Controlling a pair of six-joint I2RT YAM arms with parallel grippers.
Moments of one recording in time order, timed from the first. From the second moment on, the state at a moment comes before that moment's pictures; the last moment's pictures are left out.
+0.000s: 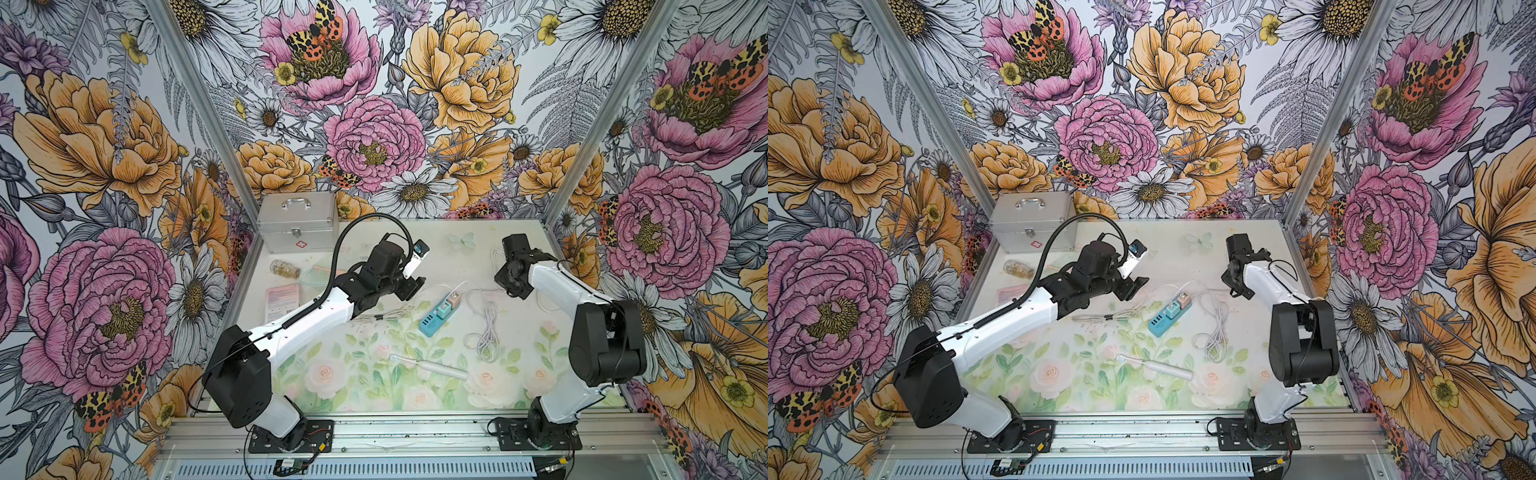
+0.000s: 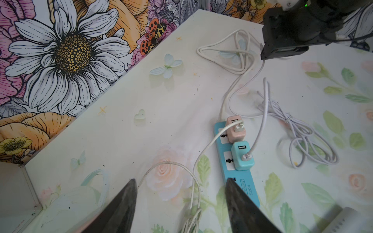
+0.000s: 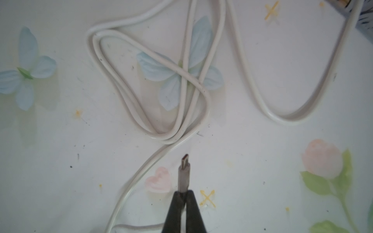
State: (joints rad) left arm -0.73 1.50 1.21 -0.30 0.00 0.15; right arm 0.07 1.62 1.20 -0.71 0.25 0.81
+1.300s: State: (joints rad) left arm -0.89 1.91 1.53 0.28 0.39 -0.23; right arm 0.06 1.13 1.21 -0.53 -0.57 0.37
